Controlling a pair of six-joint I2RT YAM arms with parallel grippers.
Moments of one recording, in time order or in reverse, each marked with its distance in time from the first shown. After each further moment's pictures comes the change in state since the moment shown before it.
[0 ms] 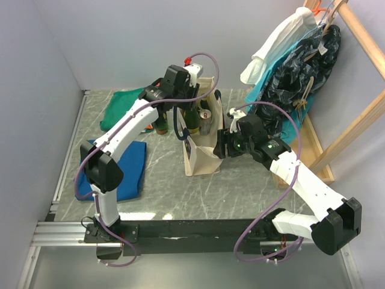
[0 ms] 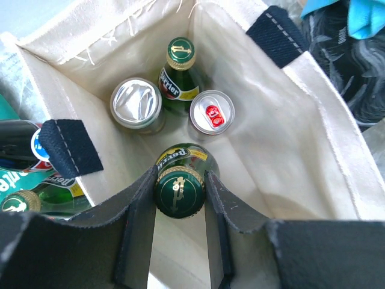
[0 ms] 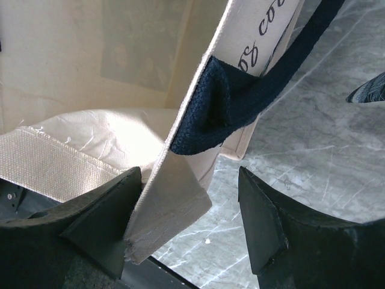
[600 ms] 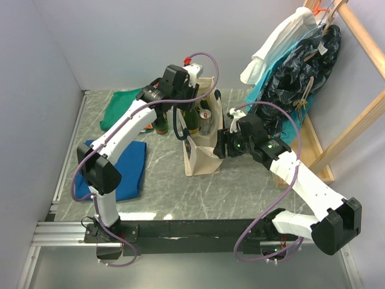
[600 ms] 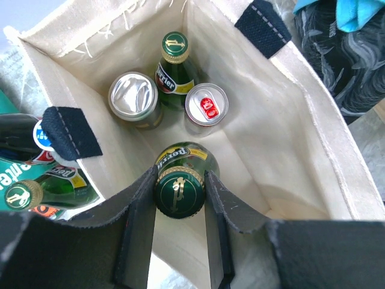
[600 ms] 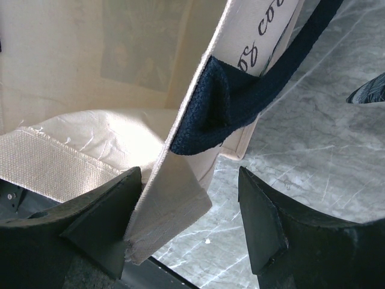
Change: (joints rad) left arm -0.010 -0.035 0.000 -0.031 0.004 0.004; right arm 0.000 0.000 0.000 0.000 0.000 0.000
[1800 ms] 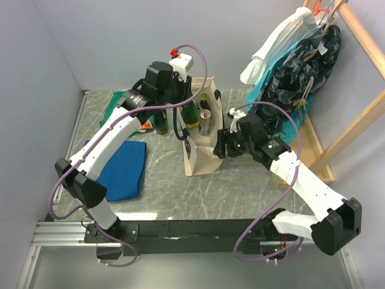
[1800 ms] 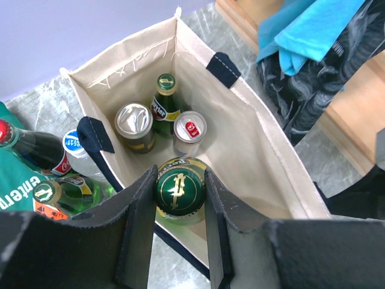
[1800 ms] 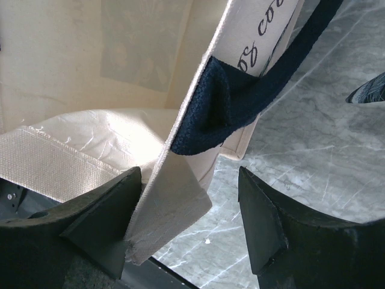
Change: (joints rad) left arm -0.002 -0.185 -0.088 0.097 0.026 -0.025; right arm 0.000 -0.001 0.000 0.000 0.001 0.000
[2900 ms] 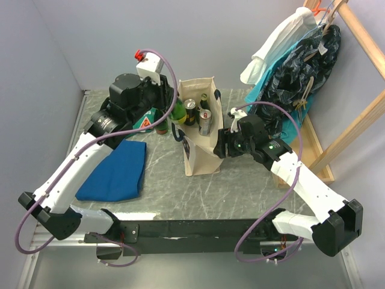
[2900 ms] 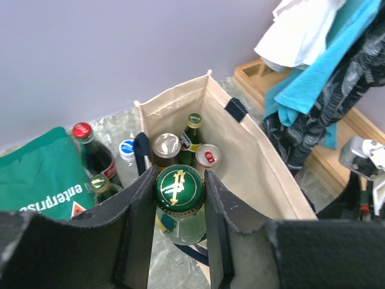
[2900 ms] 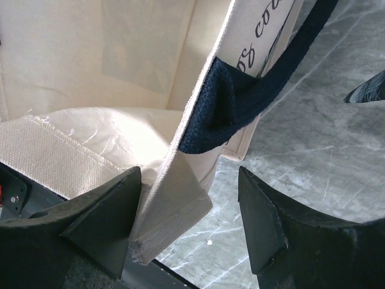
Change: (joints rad) left arm -0.004 -0.344 -0.253 0.182 -0.136 -0.015; right arm 0.002 -0.013 0.000 0.001 0.008 0.011
